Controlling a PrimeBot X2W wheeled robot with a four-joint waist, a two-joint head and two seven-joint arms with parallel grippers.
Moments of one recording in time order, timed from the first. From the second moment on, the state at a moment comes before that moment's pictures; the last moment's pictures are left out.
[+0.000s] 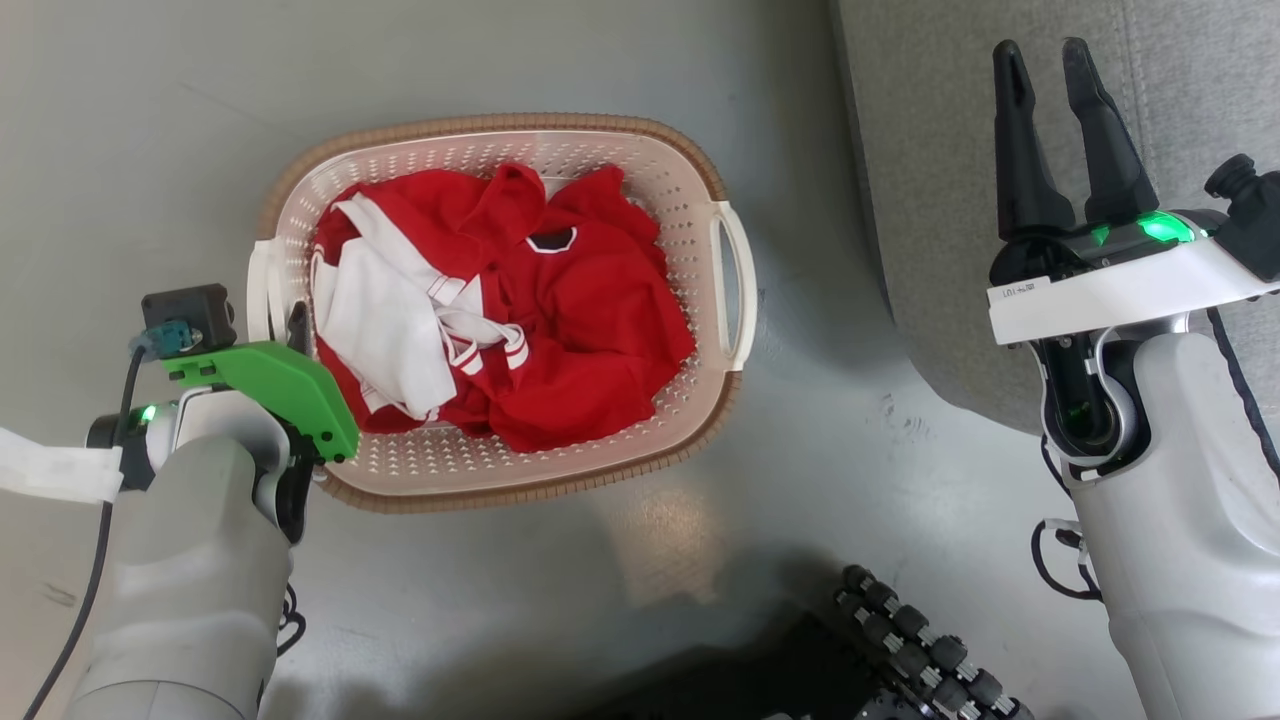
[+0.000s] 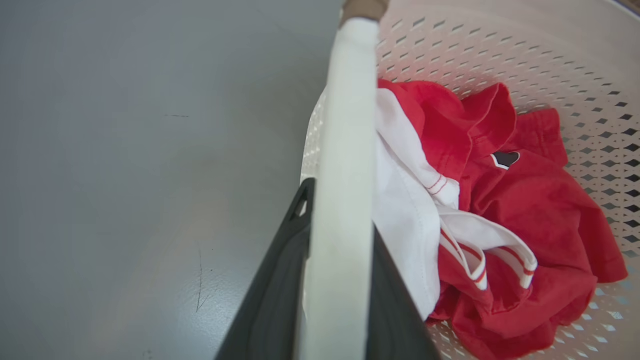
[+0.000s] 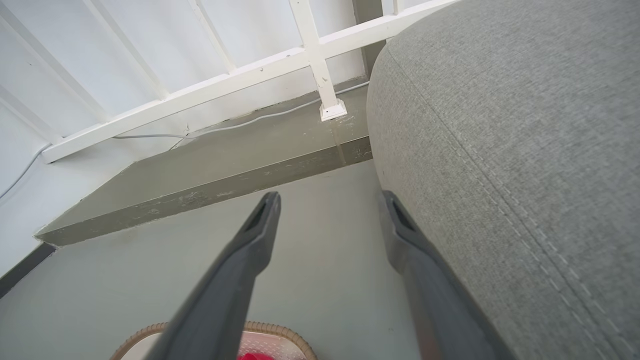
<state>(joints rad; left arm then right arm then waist) -0.75 0.06 -0.23 1.11 -0.42 -0.11 -0.17 -0.44 -0.11 0.17 0.14 0.52 0.12 -0.25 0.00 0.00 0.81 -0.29</state>
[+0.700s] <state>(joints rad) -0.75 0.04 -0.17 1.17 -0.54 -0.11 -0.21 -0.44 -0.14 0.18 0.14 0.52 0.12 -0.25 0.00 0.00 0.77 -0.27</state>
